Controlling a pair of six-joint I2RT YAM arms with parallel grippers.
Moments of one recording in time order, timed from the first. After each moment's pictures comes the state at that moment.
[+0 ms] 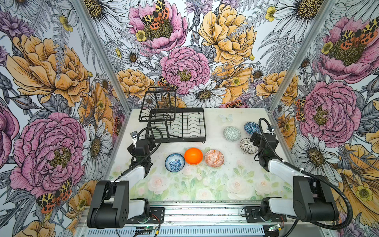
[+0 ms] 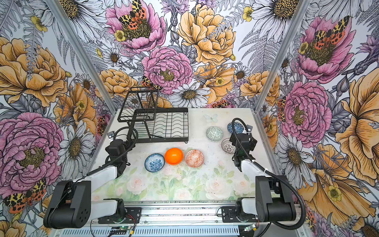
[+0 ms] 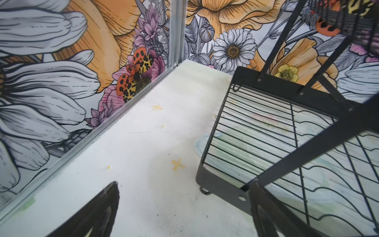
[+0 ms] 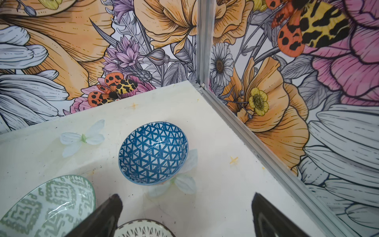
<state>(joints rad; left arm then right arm) -0.04 1.25 0.41 0.42 -0.47 -0.30 0.01 1.32 0.53 0.38 0.37 0.22</state>
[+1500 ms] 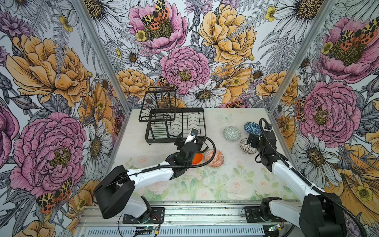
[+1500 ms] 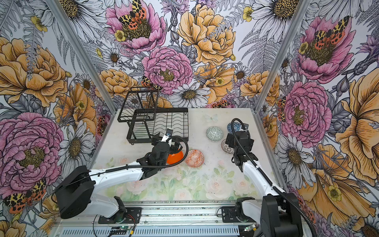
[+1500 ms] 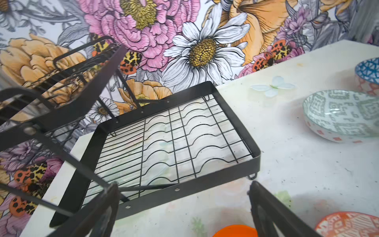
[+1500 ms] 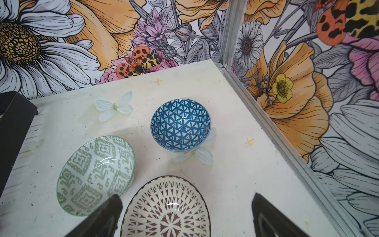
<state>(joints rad) -0.90 1.50 0.82 0.31 -0.79 0.08 0.08 1.15 0.64 -0.03 0.30 0.23</state>
